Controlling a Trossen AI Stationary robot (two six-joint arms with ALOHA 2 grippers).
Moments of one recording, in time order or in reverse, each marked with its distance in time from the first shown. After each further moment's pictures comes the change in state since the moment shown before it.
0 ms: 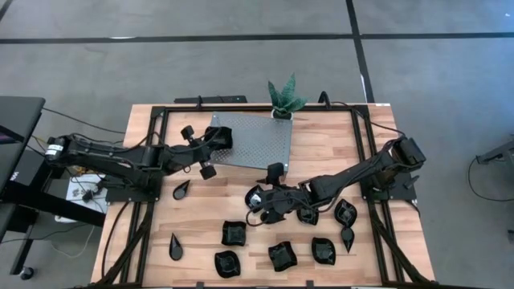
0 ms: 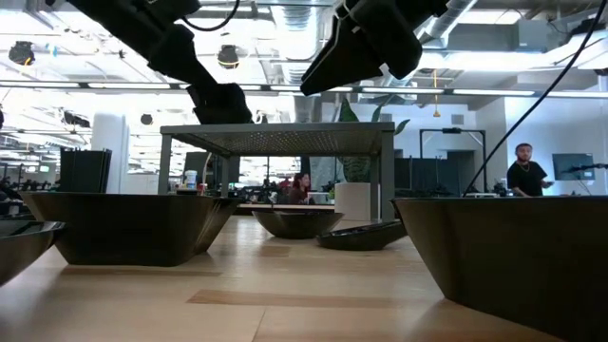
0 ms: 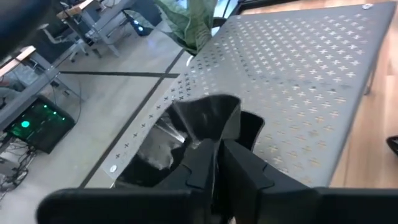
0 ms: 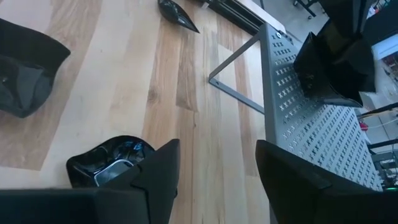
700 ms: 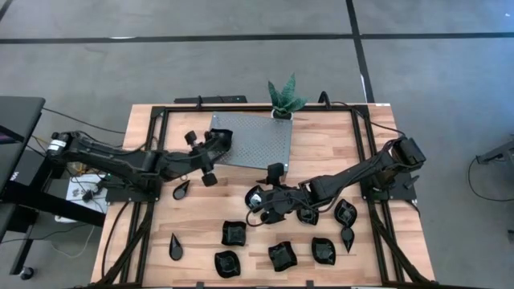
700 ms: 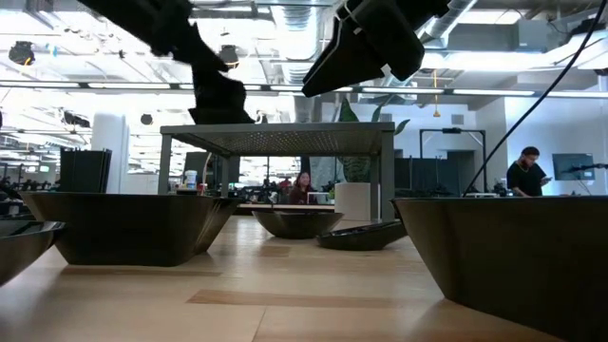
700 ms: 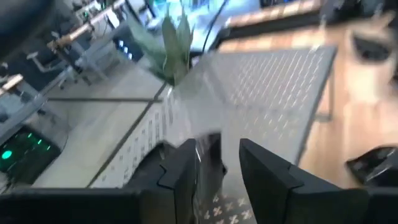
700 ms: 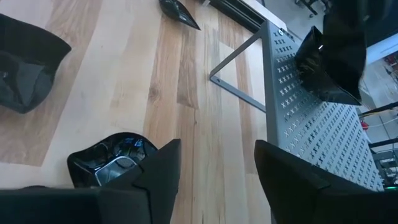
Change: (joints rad) left arm -0.119 0.005 0.000 0.117 -0.035 0.039; right arm 0.001 0.000 0.000 -0.013 0.000 0.006
